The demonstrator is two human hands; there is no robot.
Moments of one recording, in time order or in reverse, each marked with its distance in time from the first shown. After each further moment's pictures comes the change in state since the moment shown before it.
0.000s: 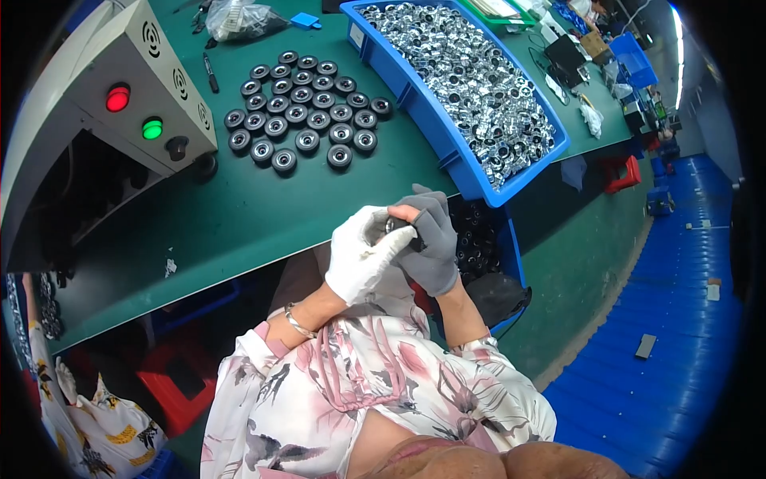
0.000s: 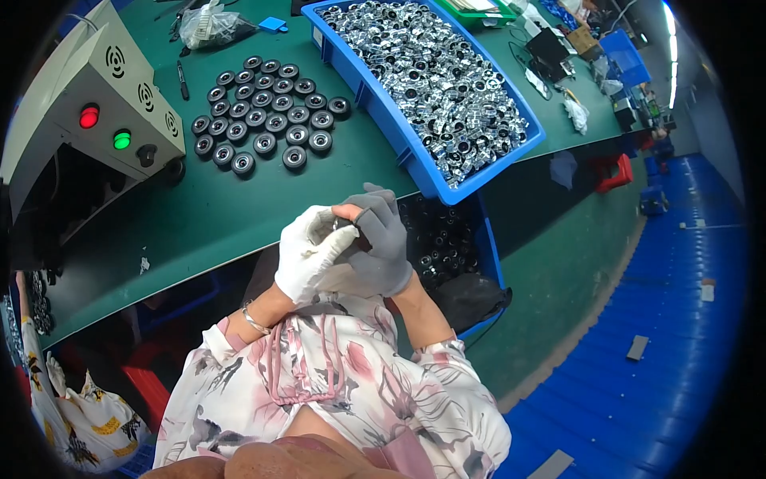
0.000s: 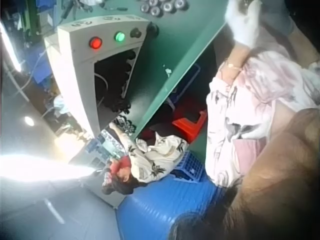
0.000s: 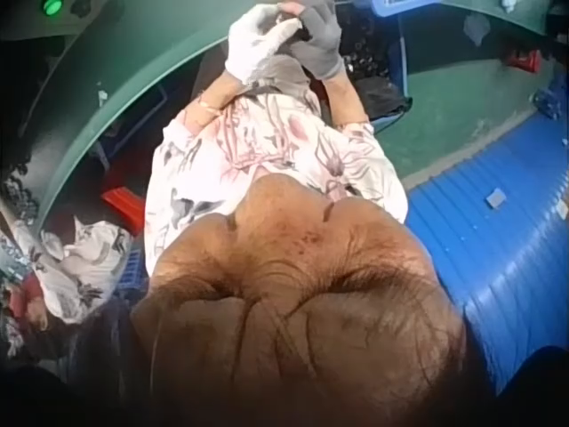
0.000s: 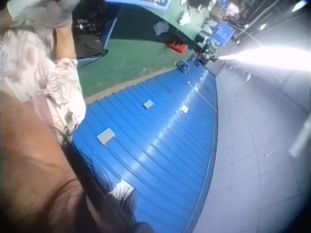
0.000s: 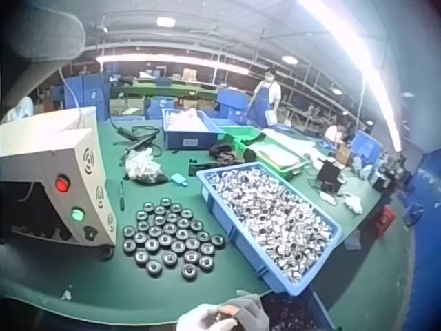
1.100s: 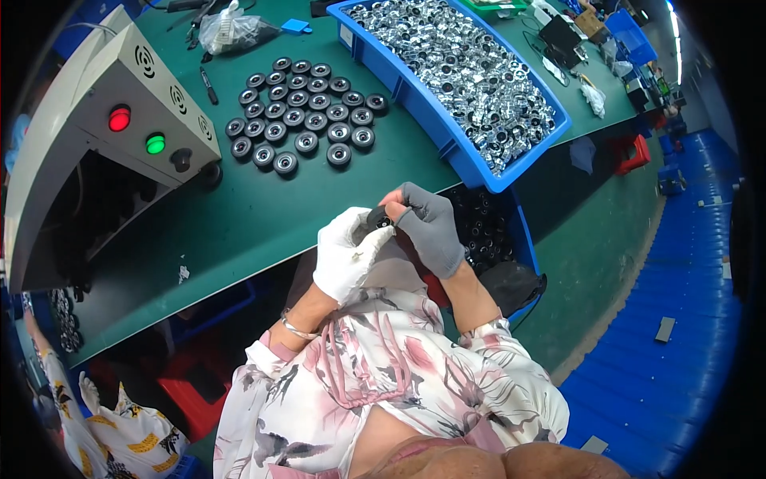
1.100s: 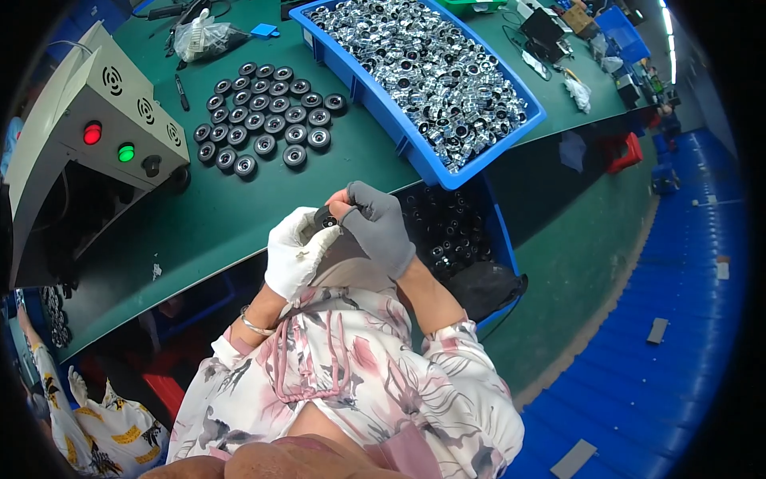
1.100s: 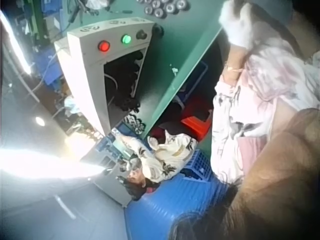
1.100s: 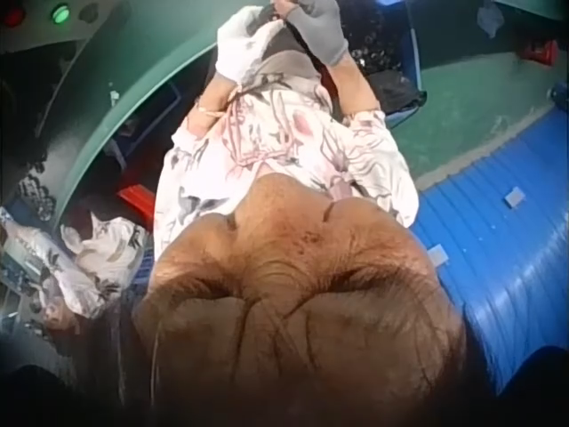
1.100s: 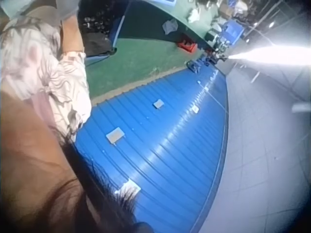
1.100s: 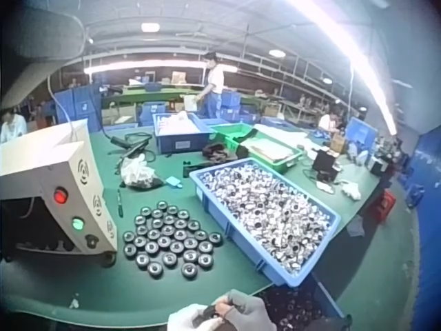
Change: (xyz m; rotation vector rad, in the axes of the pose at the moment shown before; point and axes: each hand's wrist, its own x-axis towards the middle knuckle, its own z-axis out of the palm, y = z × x) left_hand -0.008 -0.005 -0.019 0.149 0.054 -0.038; right_hand 0.014 -0.014 0.001 0.711 -0.105 0.802
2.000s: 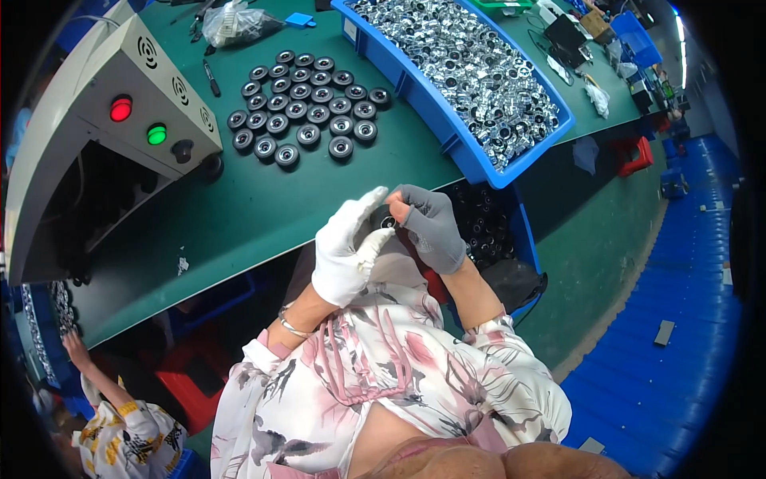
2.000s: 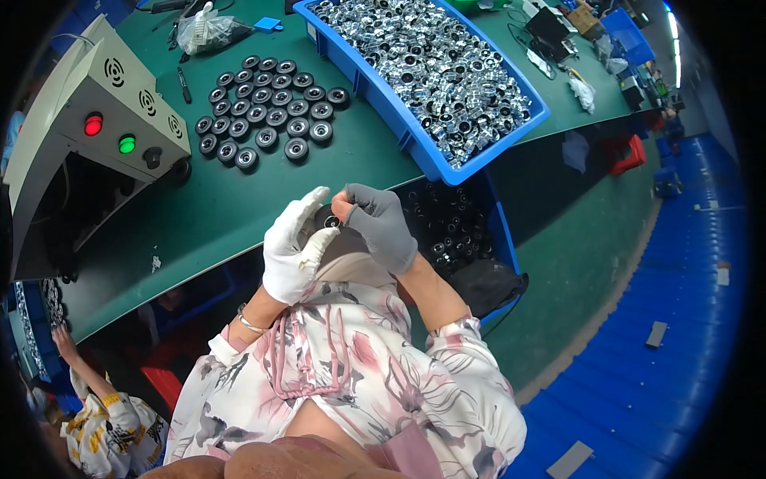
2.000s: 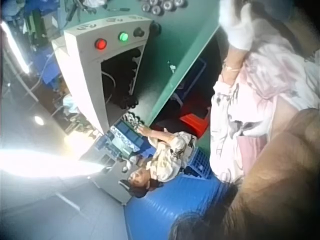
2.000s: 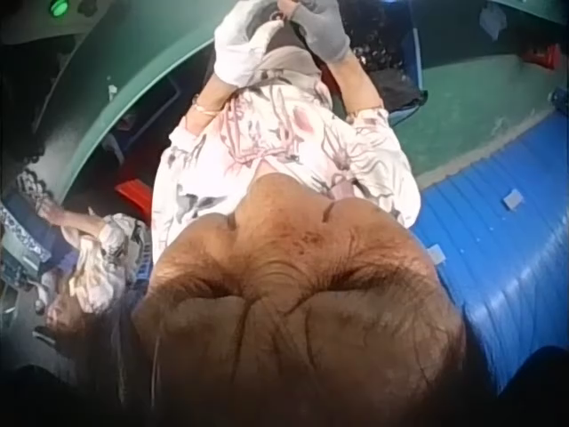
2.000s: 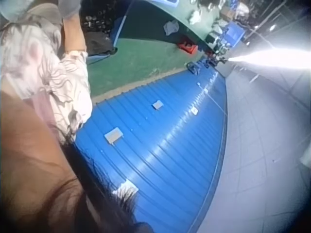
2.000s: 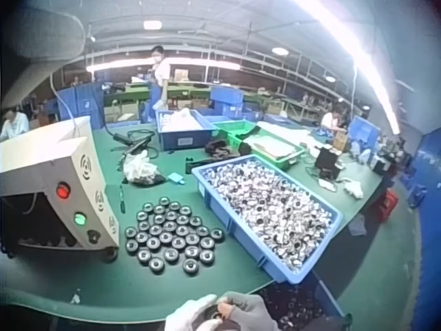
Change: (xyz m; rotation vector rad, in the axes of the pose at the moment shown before) left_hand -0.006 0.007 0.000 0.039 -0.019 0.344; right_hand -0.004 0.012 -0.011 0.141 -0.092 0.059
